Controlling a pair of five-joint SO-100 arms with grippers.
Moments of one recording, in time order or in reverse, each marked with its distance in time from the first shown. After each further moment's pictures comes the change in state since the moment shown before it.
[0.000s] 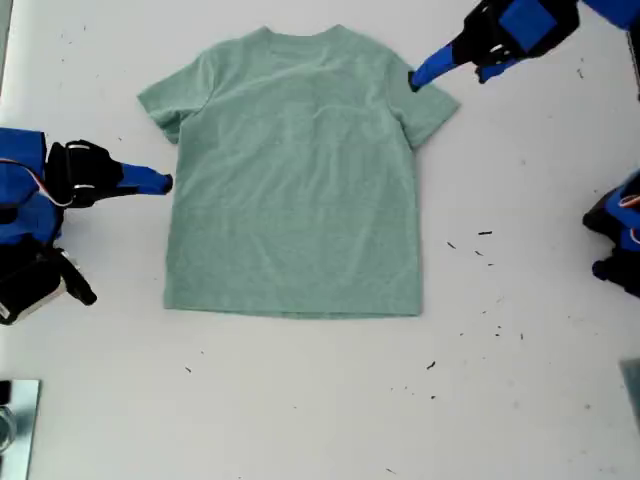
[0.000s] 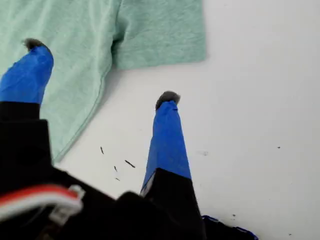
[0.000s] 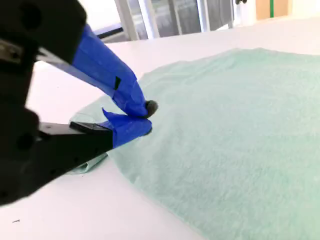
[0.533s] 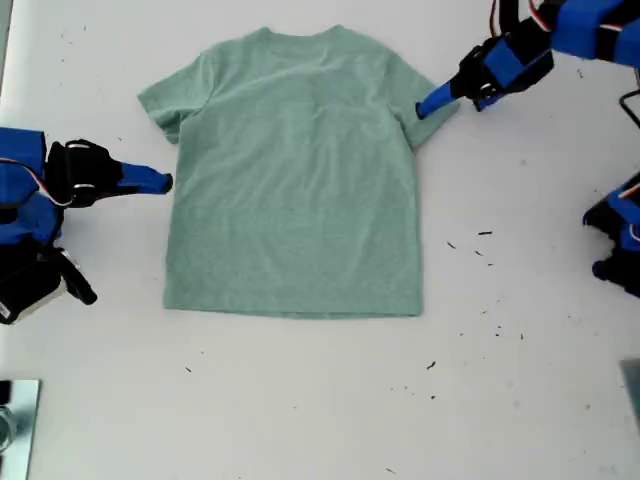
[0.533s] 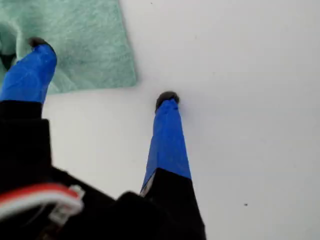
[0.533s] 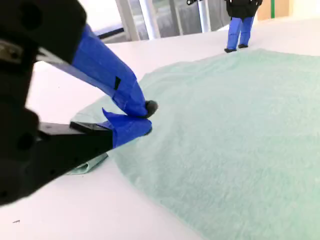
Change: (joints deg) arm 0 -0.2 0.0 0.0 -0.1 0.0; arm 1 8.2 -12.1 19.2 -27.9 -6.7
